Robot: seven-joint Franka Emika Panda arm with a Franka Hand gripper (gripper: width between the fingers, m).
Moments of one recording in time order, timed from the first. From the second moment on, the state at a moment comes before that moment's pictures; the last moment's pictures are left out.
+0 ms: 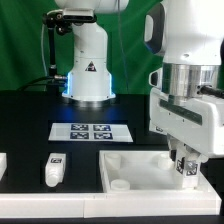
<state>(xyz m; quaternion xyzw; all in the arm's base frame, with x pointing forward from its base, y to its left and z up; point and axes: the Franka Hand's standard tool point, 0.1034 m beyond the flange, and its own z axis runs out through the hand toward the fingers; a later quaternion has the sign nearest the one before) 0.640 0.101 0.068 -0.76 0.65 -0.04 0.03</state>
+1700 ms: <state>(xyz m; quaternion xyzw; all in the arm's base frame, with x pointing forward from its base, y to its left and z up) 0.645 0.111 0.064 -1.00 -0.04 -0.06 0.00</state>
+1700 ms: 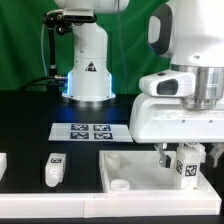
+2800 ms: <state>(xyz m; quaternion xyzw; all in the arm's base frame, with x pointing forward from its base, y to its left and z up) 0.640 0.110 0.063 -0.90 0.43 -0.04 0.01</state>
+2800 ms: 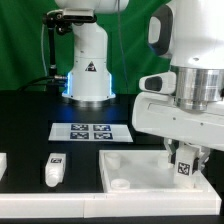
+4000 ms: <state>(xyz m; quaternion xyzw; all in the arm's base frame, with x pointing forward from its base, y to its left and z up) 0.639 0.104 0.062 -0.57 0.82 0.00 0.05</state>
